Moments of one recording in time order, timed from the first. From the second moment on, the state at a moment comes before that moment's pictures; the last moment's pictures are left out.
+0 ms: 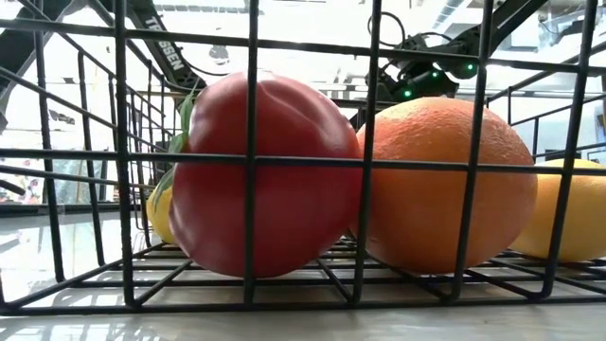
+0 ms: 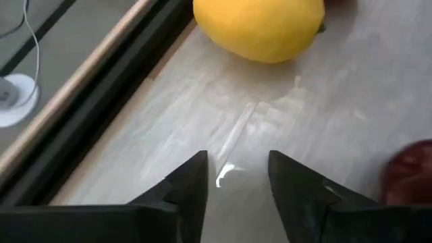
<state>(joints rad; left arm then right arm) 0.68 1.91 1.01 0.05 0.00 0.13 -0.71 1.56 0.97 0.13 -0.42 -0.26</state>
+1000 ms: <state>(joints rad) 0.75 1.28 0.36 0.41 0.18 0.11 -0.67 1.56 0.97 0.08 -0.43 -0.30</state>
